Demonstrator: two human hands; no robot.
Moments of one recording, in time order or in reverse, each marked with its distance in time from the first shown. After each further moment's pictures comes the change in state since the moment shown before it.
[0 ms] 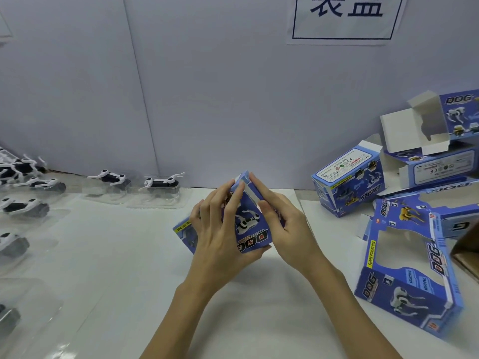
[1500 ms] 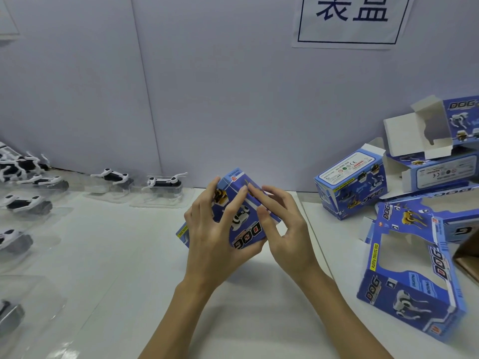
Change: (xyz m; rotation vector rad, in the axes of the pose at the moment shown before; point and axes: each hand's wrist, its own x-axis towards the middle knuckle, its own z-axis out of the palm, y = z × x) left_hand 0.003 -0.004 -0.014 0.005 0.040 -0.053; right_hand -0.004 0.005 0.018 0.053 0.136 -0.117
